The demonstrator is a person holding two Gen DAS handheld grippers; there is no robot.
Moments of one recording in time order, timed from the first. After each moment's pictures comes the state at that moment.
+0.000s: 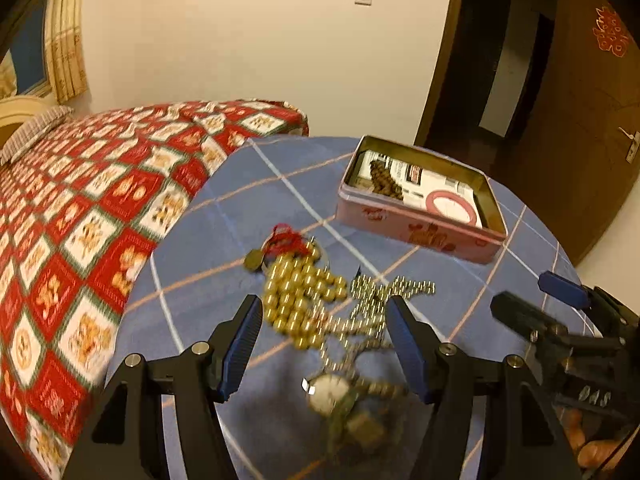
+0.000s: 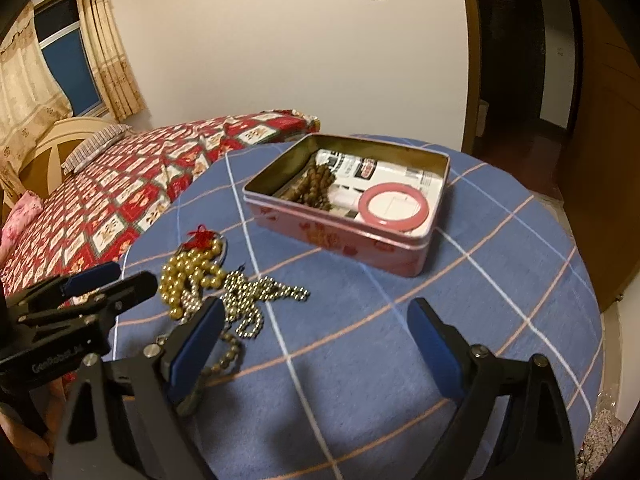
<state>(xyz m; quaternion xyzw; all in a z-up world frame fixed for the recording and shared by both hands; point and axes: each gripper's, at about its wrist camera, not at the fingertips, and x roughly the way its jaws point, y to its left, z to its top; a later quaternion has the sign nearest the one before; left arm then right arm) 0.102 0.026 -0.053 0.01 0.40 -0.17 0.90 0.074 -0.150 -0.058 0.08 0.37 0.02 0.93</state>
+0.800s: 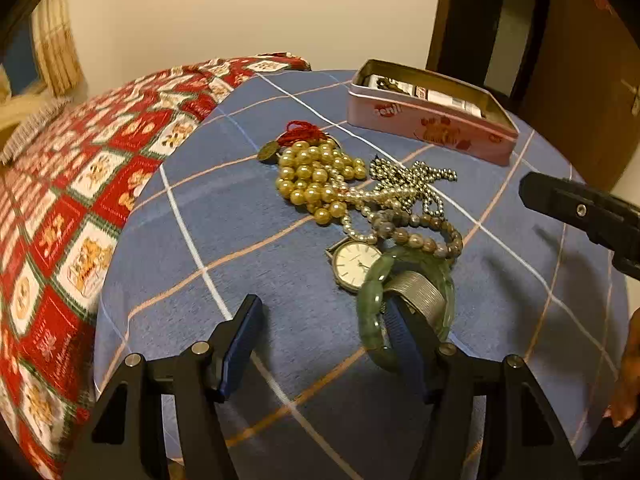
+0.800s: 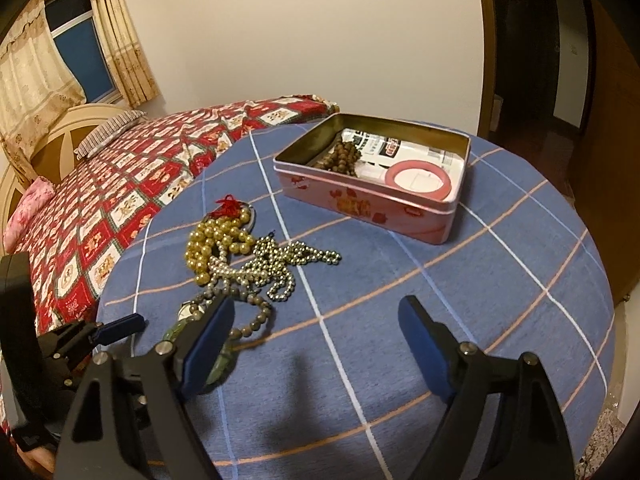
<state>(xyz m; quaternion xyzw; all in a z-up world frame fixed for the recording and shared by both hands) 0.059 0.037 -0.109 0.07 0.44 -0.16 0.88 0.054 -0.127 -0.068 0.07 0.38 0.04 0.92</state>
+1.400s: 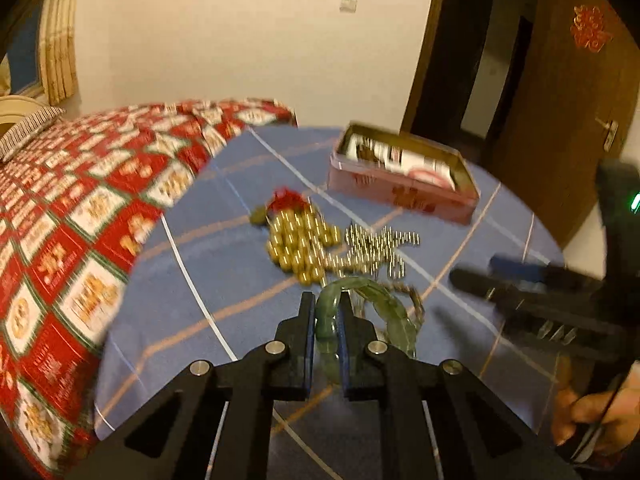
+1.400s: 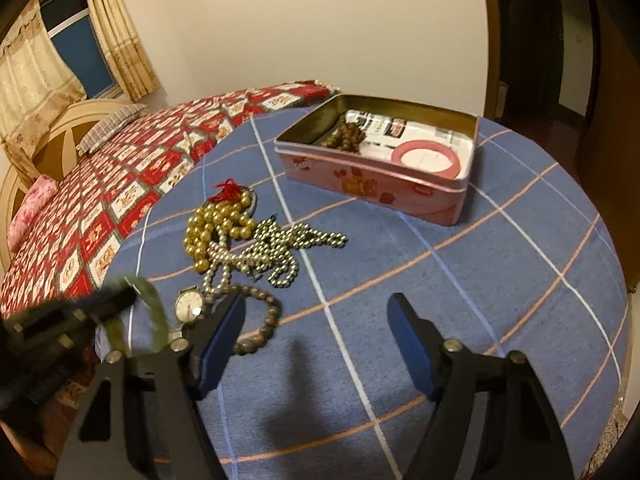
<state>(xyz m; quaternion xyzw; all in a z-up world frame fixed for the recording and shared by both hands) 0.051 0.057 -0.058 0.01 0.37 -0.20 0.91 0.057 -0.125 -0.079 0.09 0.41 0.05 0.91</state>
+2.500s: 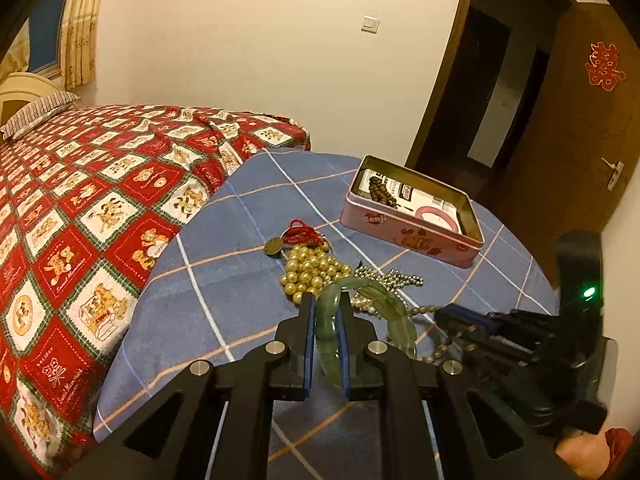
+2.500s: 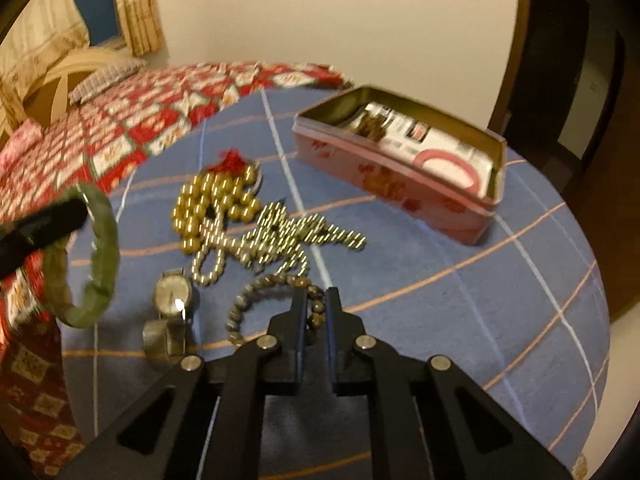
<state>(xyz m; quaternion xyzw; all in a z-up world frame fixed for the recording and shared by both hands) 0.068 0.067 -0.042 -0.04 0.36 -0.19 0.91 0.075 -0.096 -0.082 -0.01 0.42 0.03 0.91</state>
